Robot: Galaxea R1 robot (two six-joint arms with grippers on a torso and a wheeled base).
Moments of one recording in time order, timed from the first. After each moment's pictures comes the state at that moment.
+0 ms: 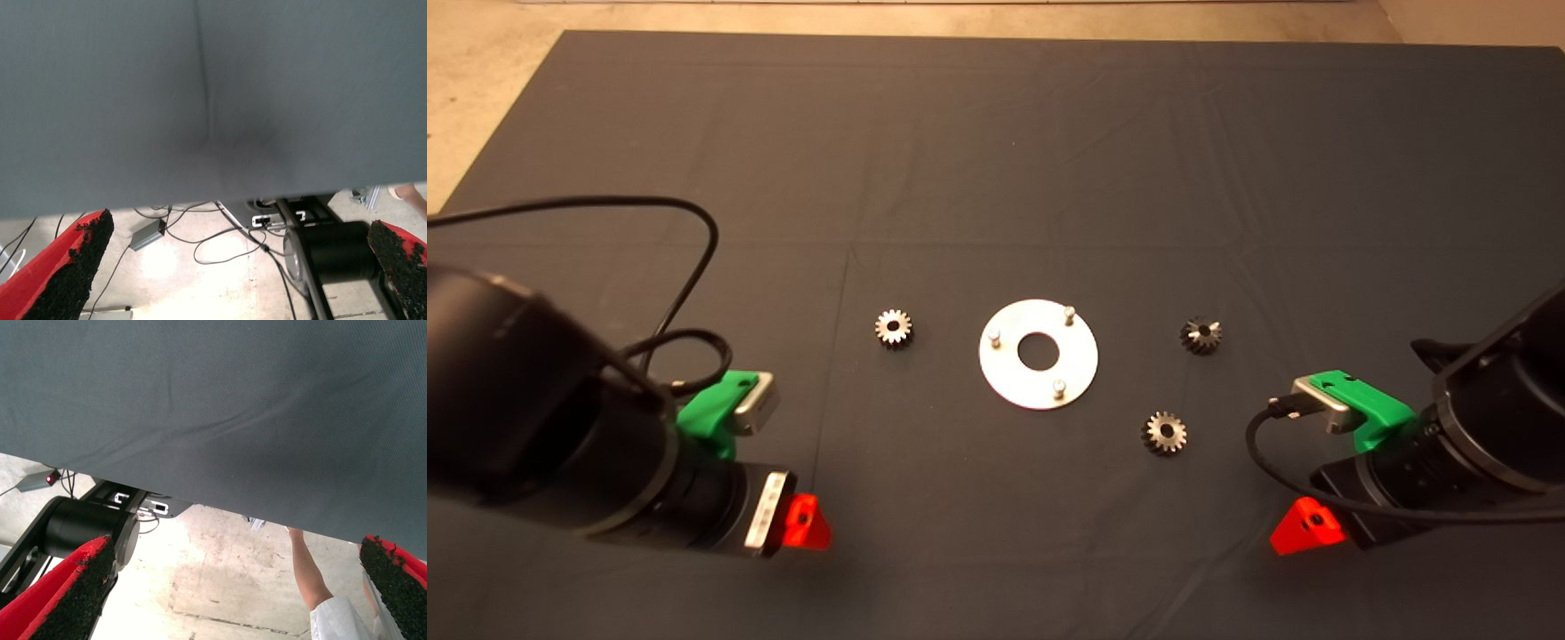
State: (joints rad) left arm -0.47 2.23 -0.45 0.15 1.53 -1.71; right arm 0.38 2.20 -0.47 -0.04 -1.53 1.54
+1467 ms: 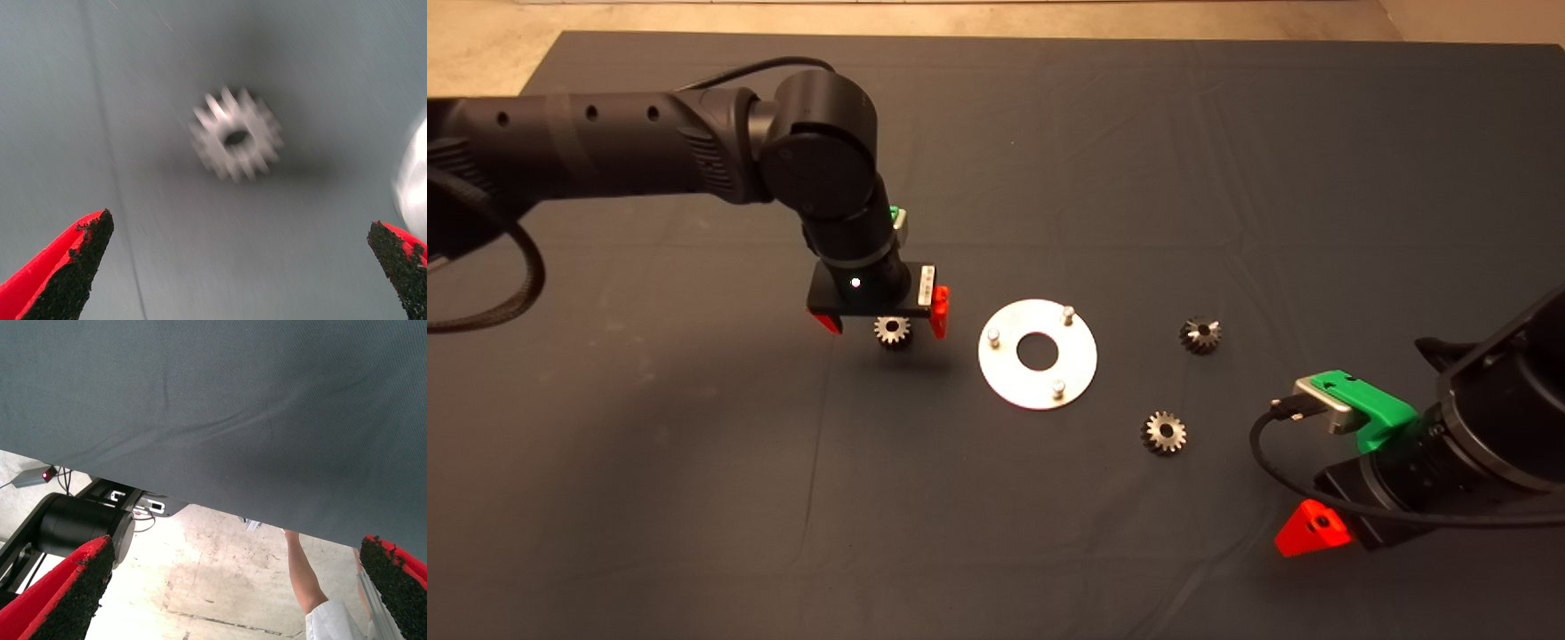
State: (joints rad) left arm -0.45 2.60 -1.17 0.26 1.52 -1.45; right arm 0.38 2.19 -0.47 -0.04 -1.53 1.50
